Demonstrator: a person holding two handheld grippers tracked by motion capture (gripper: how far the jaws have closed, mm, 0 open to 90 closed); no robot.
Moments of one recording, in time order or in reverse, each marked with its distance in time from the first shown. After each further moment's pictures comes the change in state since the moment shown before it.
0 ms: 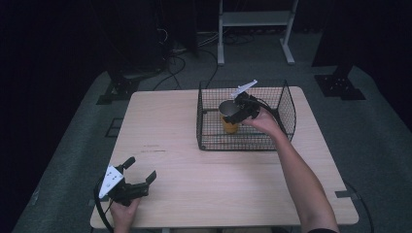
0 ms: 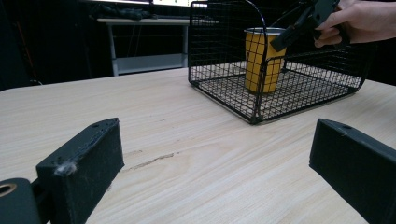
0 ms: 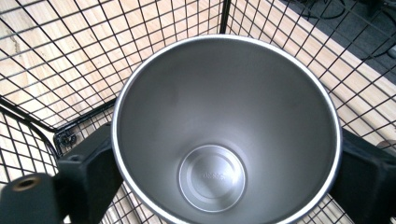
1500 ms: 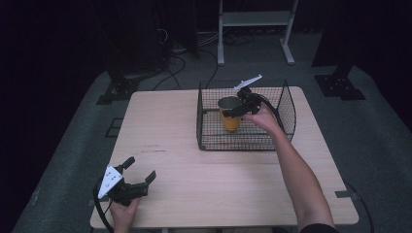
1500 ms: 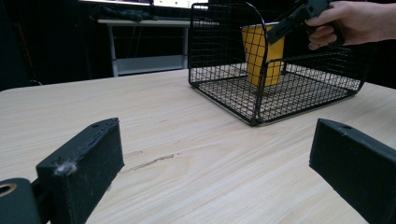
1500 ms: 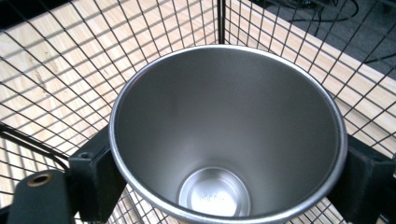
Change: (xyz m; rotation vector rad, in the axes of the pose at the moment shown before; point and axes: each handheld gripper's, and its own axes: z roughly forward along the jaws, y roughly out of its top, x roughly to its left) left arm 0.001 0.000 -0.001 -0.006 -0.001 -0.006; right arm -0.015 0.006 -0.001 -0.060 0.065 0.105
